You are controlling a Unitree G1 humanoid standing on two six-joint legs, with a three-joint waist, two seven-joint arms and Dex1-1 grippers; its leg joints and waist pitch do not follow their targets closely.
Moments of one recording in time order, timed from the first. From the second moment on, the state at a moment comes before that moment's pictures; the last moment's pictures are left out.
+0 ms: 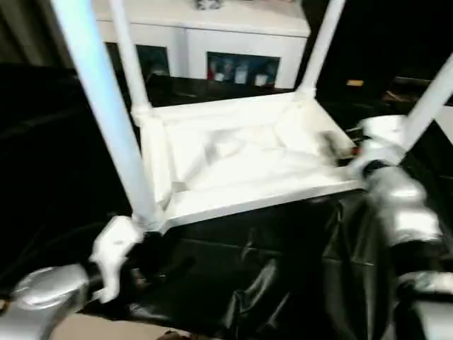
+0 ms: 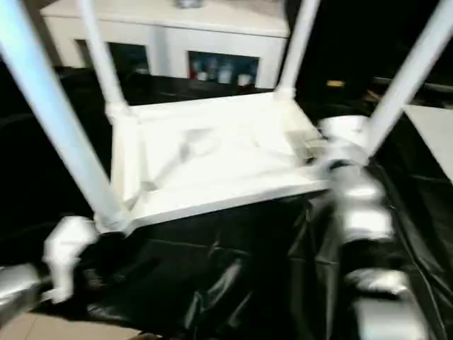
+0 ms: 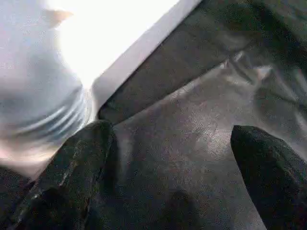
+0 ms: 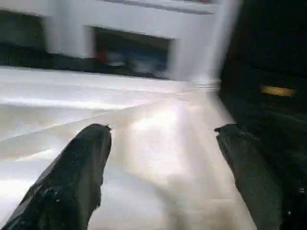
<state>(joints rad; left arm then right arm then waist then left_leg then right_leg) 0.23 0.57 0.10 -0.36 -0.30 0.52 -0.87 -0.54 -0.30 -0.08 0.54 0.16 0.06 0.34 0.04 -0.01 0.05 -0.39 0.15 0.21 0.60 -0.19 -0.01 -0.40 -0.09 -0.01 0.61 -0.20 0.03</state>
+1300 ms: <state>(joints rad) -0.49 0.51 0.05 0.50 -0.14 0.12 -0.85 -0.19 -0.33 -0.17 0.16 -0.01 0.45 0.00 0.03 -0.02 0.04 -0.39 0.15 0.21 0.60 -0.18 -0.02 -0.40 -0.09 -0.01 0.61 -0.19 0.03</state>
